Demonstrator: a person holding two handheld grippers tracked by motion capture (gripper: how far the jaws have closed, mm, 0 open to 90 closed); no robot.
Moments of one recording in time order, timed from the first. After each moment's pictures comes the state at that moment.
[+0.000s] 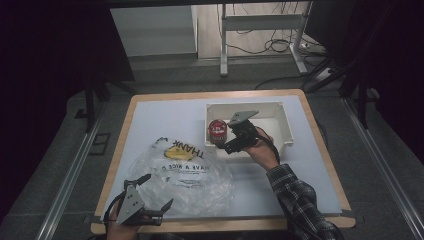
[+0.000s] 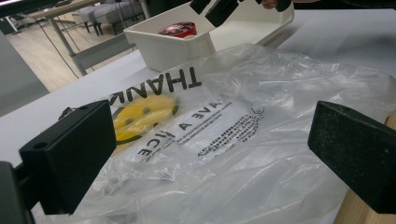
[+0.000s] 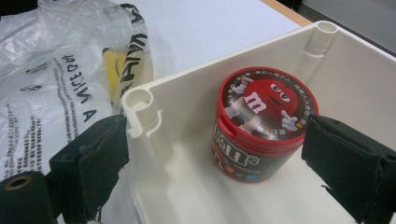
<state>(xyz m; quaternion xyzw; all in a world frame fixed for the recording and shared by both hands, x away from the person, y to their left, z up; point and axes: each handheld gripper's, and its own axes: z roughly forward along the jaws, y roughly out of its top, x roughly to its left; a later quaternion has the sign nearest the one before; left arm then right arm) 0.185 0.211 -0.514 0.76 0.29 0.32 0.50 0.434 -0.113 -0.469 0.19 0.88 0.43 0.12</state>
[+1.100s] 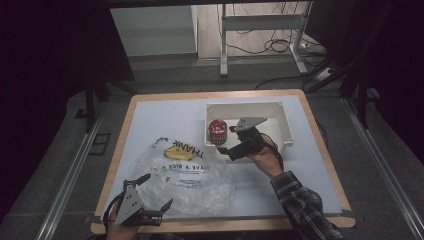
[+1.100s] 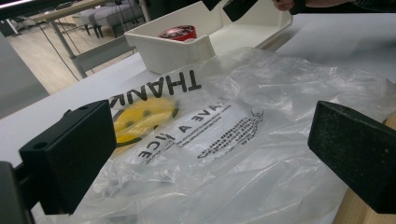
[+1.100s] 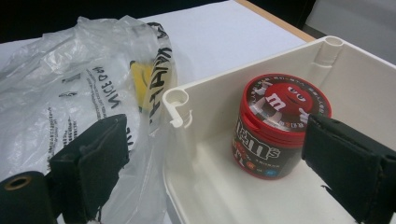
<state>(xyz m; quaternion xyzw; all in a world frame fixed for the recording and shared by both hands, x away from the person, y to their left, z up) 0.184 0.212 -0.513 0.75 0.28 0.32 0.50 0.410 -0.128 -0.466 0.17 0.86 0.47 0.12</state>
